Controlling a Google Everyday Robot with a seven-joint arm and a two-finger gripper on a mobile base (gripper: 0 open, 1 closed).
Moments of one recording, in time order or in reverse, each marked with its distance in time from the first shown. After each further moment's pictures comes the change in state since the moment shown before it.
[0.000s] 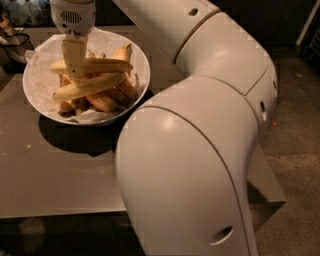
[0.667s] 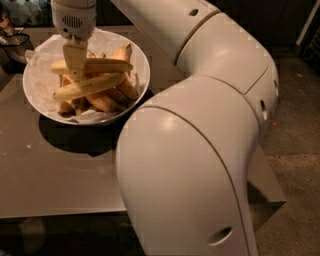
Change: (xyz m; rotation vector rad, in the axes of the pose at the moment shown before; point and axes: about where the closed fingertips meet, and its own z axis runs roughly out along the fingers) arm 0.002 0.004 0.008 -0.024 -0.007 -0.007
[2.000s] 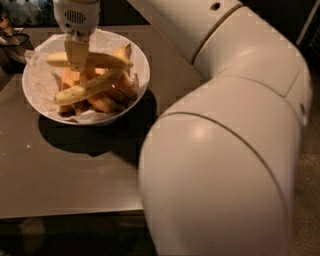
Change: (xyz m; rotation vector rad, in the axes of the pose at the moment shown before) arm -0.001 0.009 -0.018 0.047 -0.034 -0.008
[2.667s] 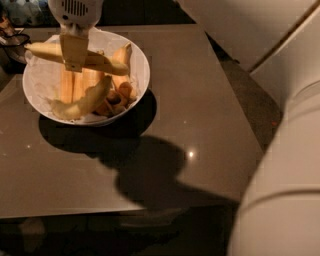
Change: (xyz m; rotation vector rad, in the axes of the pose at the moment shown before) arm -0.002 0.049 -0.053 0.105 -0.057 -0.049
